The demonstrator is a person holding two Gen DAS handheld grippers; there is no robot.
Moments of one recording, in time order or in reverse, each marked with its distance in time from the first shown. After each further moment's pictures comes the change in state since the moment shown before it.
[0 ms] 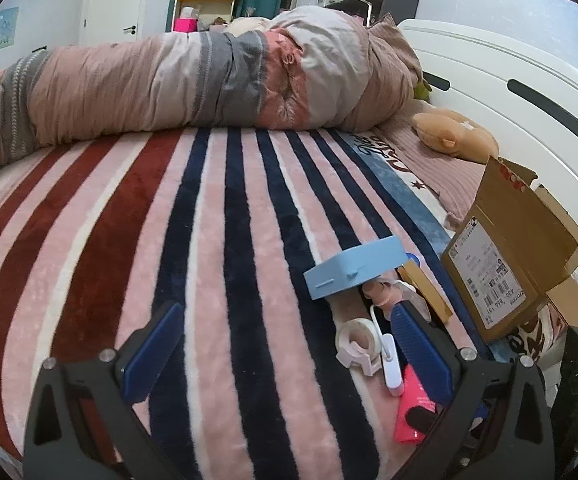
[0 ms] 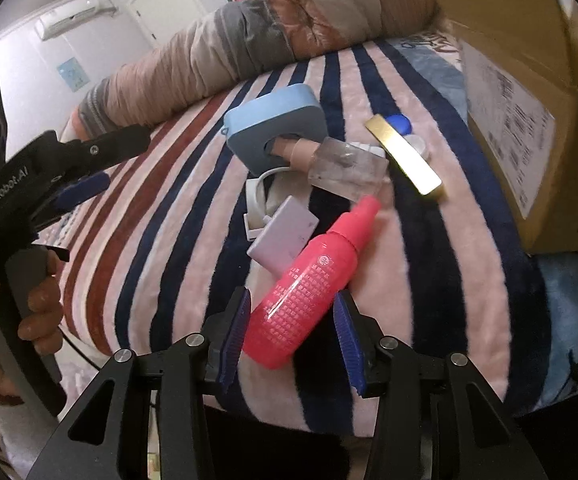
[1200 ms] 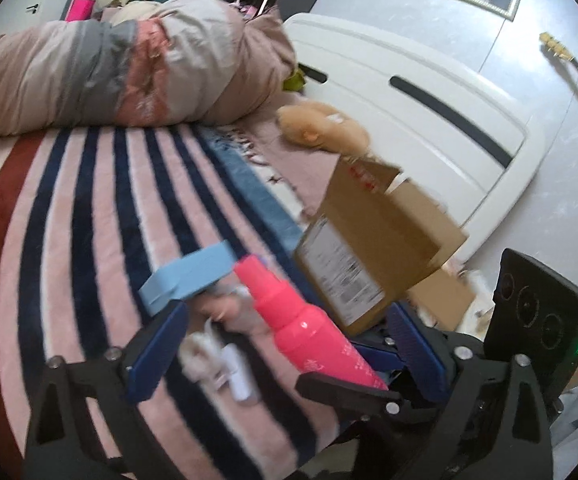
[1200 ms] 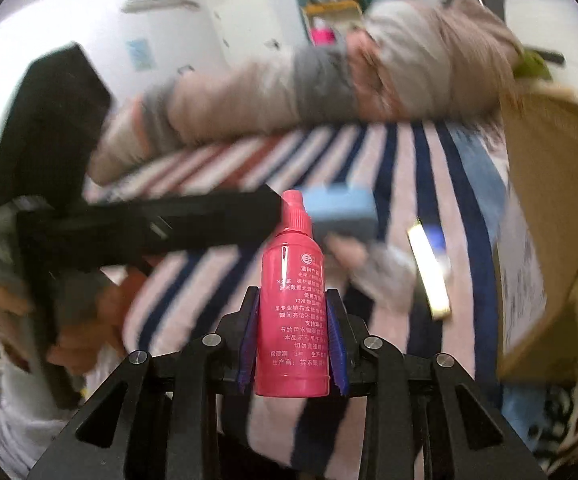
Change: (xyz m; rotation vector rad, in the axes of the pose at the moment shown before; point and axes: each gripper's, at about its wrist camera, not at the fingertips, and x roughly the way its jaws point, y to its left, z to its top) left arm -0.008 -0.049 0.028 0.069 0.040 -0.523; right arm -0.059 0.029 0.043 -0.297 -0.193 0.139
